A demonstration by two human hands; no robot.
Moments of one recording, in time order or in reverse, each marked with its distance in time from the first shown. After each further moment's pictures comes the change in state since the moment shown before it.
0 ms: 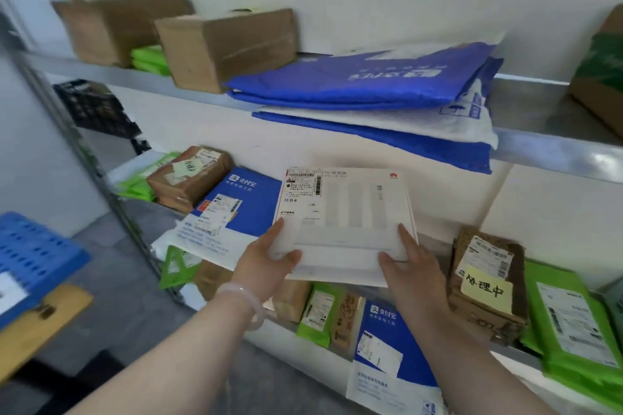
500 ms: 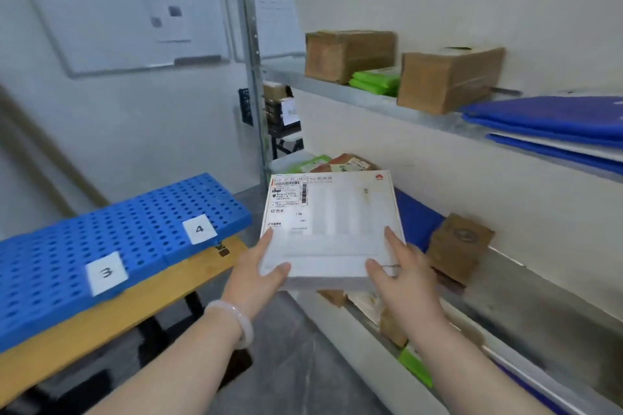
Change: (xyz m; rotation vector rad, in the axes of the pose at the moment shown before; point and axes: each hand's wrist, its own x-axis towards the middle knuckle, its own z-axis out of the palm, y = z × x) left_hand -0.124 -0.122 -0.211 -0.053 0.364 -0.076; right_hand -0.125 -0.155 0.136 0.066 -0.291 -0.464
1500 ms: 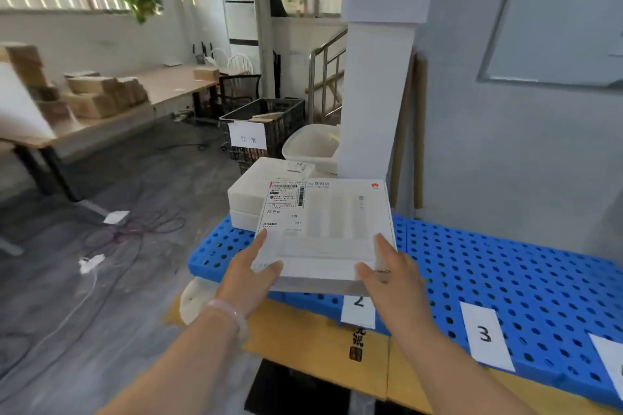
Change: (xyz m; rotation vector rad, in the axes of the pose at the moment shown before) left_hand -0.187 -0.315 -0.552 -0.180 0.997 -0.571; right_hand -0.189 -0.449 0.547 0.157 -0.883 -0.612
